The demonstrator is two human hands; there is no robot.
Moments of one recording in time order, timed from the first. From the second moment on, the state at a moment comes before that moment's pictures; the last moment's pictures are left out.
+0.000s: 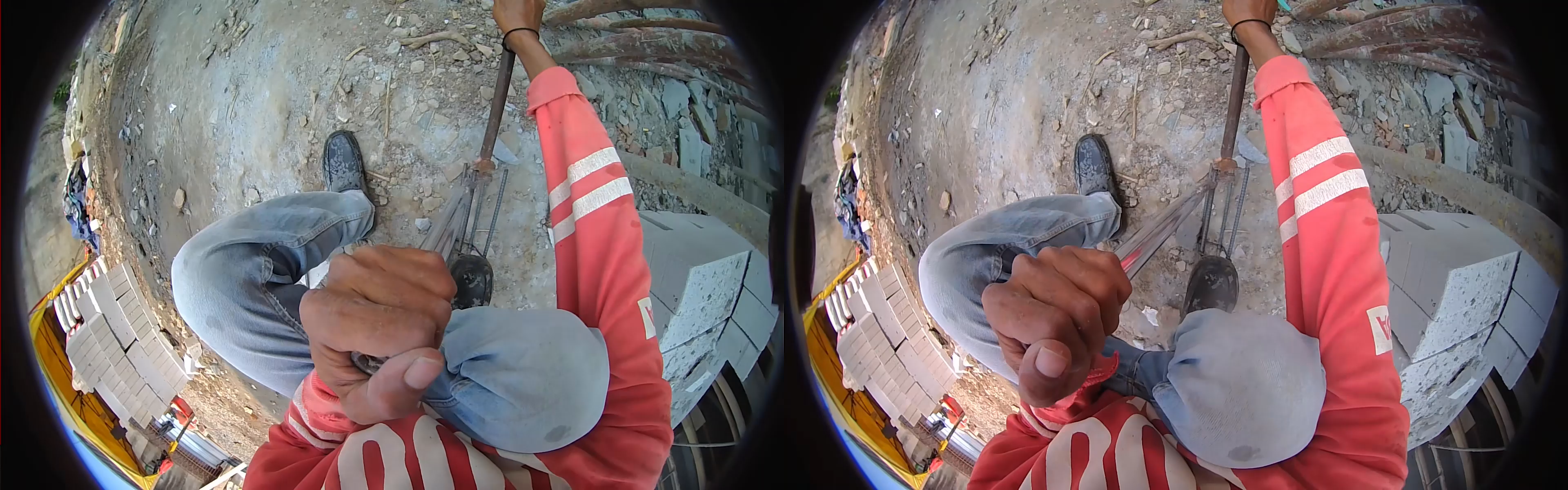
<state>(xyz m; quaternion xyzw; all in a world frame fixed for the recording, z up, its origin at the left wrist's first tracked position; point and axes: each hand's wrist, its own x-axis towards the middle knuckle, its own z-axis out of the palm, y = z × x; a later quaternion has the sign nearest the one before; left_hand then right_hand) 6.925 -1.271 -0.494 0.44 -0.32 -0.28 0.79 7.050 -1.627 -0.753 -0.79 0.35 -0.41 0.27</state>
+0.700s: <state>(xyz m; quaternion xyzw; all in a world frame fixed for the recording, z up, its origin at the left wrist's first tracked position) 6.952 -1.288 -0.501 0.42 -0.37 -0.29 0.78 7.031 -1.642 -0.752 -0.81 0.30 -0.47 0.18</state>
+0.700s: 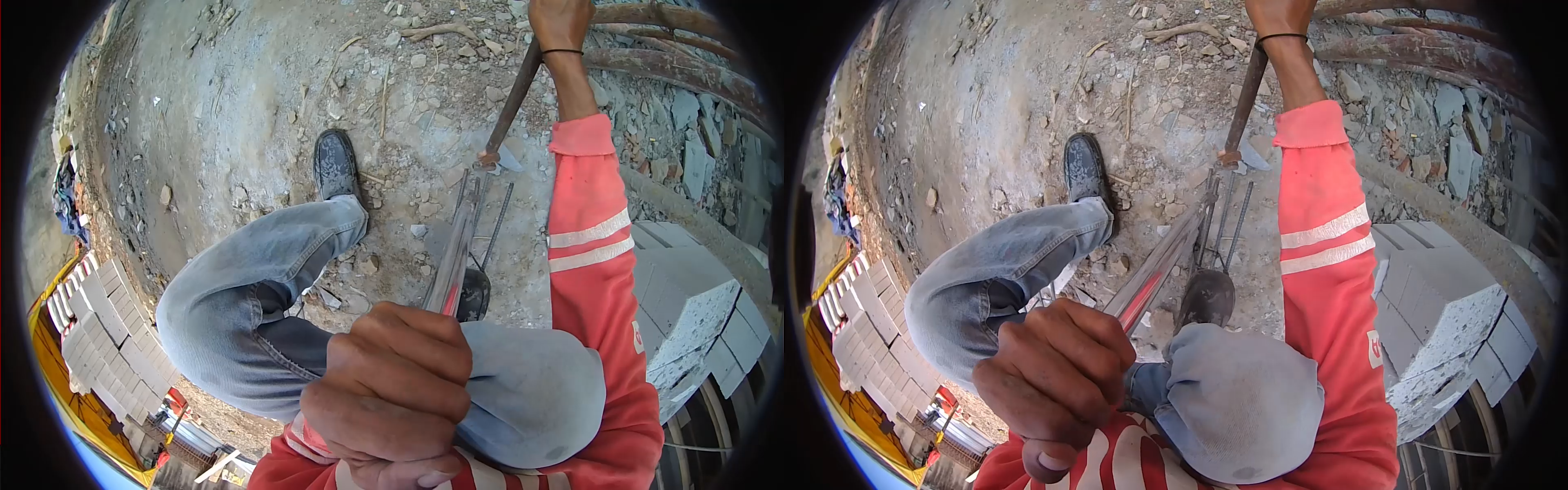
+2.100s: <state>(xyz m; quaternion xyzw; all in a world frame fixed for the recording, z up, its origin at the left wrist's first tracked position) 6.920 -1.279 -0.495 0.51 -0.31 -0.27 0.75 7.109 -1.618 -0.826 -0.86 0.33 -0.28 0.26</state>
